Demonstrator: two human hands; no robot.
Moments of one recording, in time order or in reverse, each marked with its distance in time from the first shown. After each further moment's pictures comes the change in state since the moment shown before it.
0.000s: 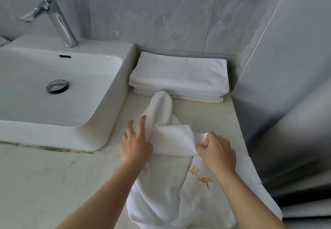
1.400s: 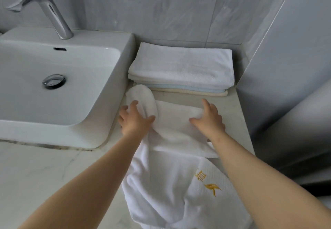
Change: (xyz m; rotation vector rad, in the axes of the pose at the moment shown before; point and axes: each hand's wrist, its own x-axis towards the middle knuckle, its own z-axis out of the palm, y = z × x) left_hand 0.057 0.018 -0.012 -0.350 0.046 -0.252; right_hand 0.077 -0.025 0.006 0.242 -0.192 0.006
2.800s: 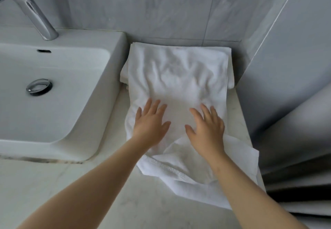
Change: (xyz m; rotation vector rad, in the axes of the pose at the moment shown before) left_hand 0.005 0.026 0.025 0.599 -0.218 0.635; right_hand -0.013 0.004 0.014 -0.230 0.211 -0.311
